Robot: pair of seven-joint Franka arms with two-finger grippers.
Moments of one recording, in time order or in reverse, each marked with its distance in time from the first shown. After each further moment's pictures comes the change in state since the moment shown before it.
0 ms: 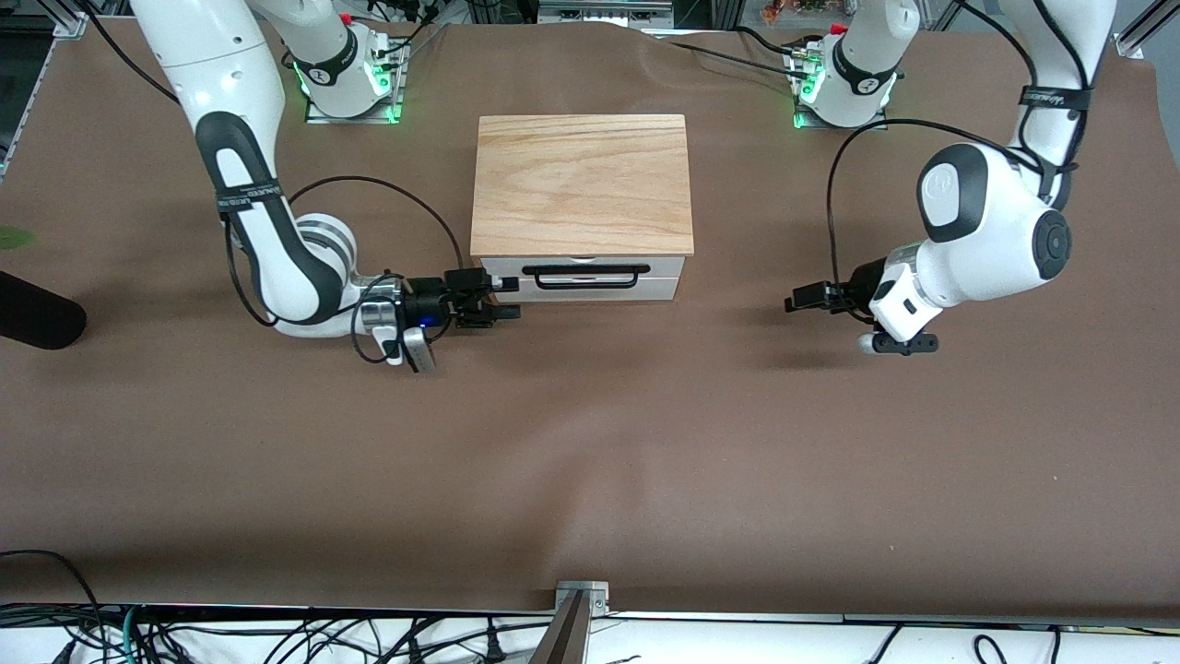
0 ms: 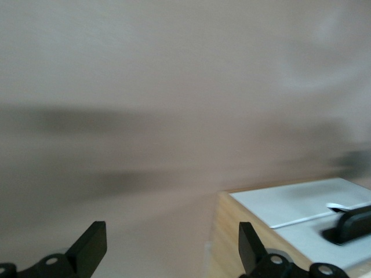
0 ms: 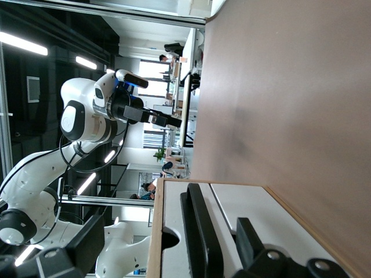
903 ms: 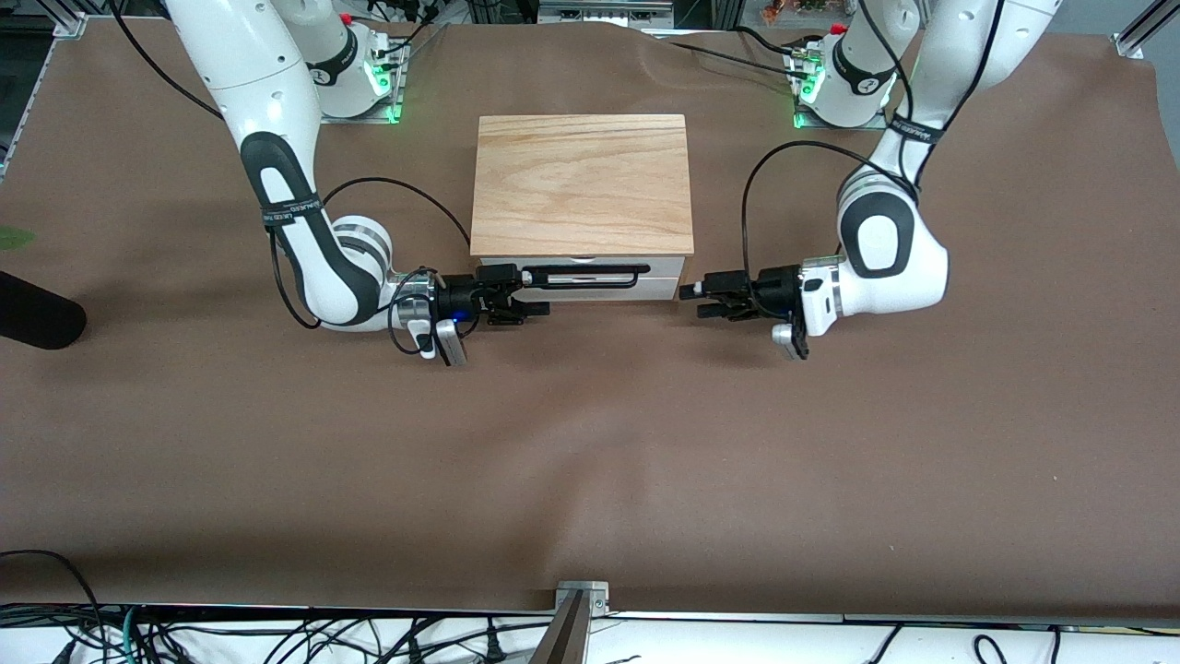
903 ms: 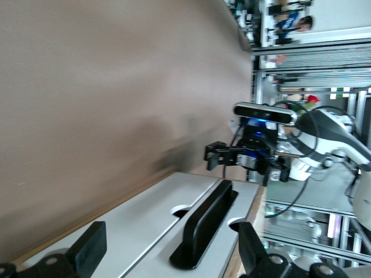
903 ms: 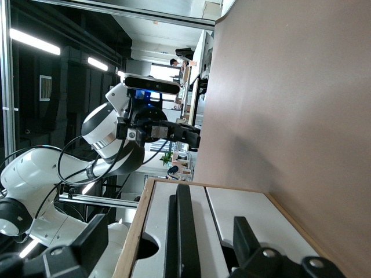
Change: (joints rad) left arm -0.092 0.191 -0.056 -0.009 -0.877 -0.045 0.743; right arm 0.053 0.050 -0.002 0.000 0.083 0.000 -0.095
